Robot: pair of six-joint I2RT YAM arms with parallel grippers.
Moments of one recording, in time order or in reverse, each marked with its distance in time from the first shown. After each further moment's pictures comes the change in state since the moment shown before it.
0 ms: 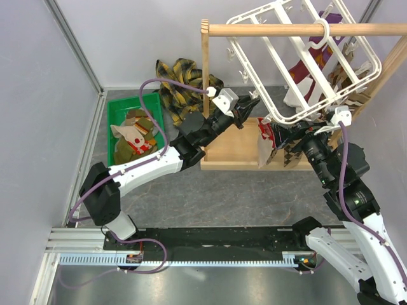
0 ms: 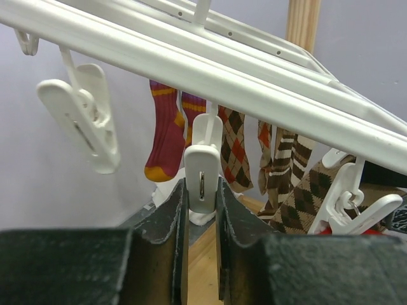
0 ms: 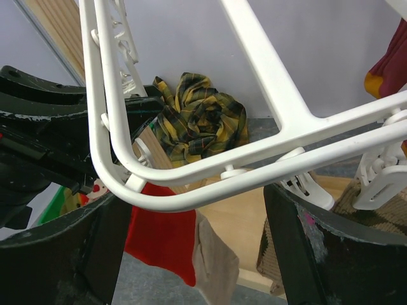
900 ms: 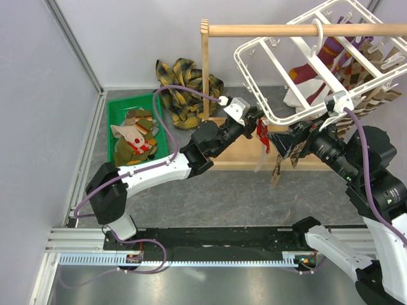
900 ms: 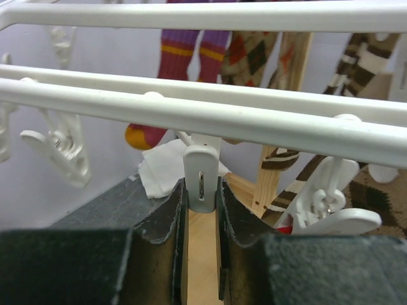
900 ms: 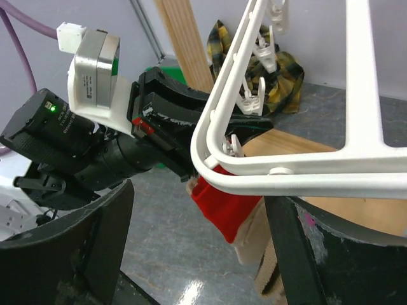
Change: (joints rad) left arm -0.101 0.048 -0.010 -0.031 -0.145 -0.028; right arm -0.007 0.137 0.413 -0.429 -0.278 -0.042
